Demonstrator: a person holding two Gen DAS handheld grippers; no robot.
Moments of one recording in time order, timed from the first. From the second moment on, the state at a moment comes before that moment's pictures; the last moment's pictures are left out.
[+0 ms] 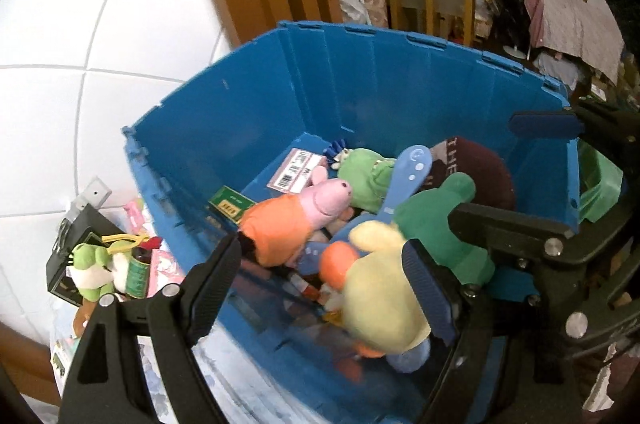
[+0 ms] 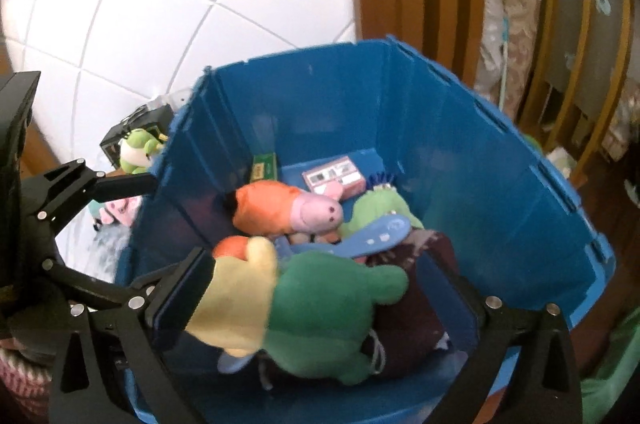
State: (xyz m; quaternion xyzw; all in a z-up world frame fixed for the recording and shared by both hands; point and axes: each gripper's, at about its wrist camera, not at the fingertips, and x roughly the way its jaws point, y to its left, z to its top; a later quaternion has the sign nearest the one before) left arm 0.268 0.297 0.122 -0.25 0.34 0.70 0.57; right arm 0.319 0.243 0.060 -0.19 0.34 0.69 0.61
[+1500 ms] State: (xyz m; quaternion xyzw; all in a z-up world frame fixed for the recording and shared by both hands) left arm -0.120 0.064 -0.034 -0.43 0.21 0.83 0.31; right arm 0.012 0.383 -0.020 -0.24 0.36 0.72 0.54
